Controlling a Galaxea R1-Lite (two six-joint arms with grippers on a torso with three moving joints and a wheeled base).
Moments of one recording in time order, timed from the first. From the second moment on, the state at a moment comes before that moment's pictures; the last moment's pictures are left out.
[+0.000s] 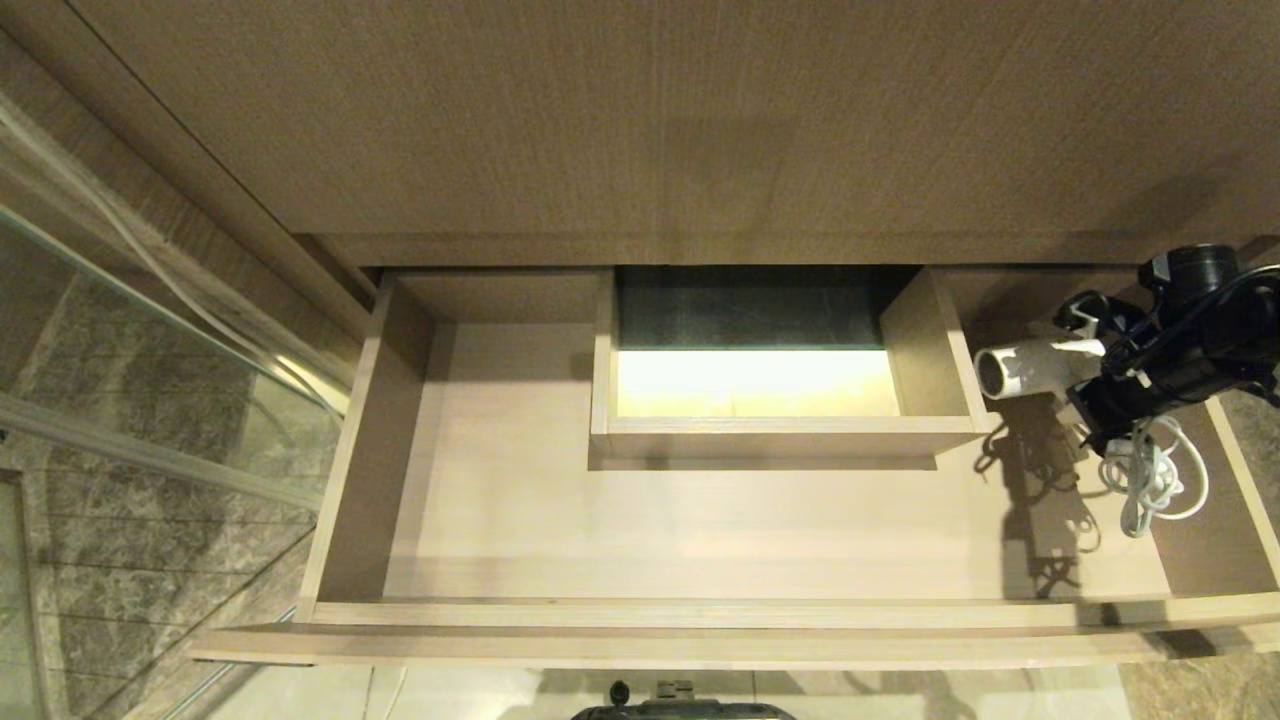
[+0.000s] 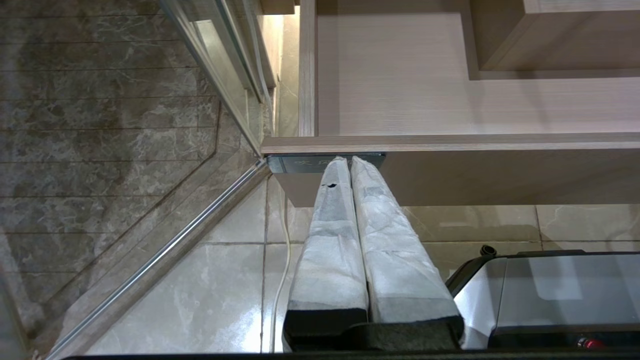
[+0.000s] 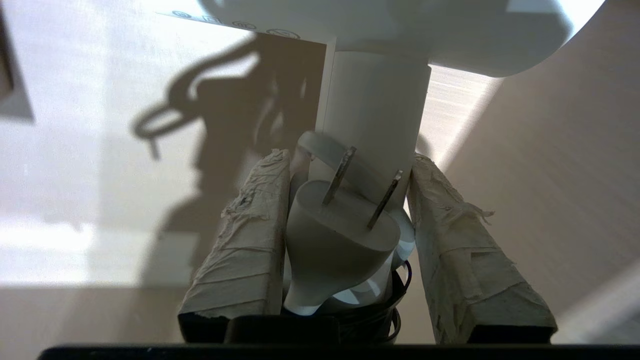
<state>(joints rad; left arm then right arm) 0.00 0.00 0.00 0.00 0.00 0.00 -0.29 2.08 -1.57 0.29 -0.02 -0.51</state>
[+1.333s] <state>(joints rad) 0.00 0.00 0.00 0.00 0.00 0.00 -0.30 1.23 -1.39 0.68 -0.04 -0.56</state>
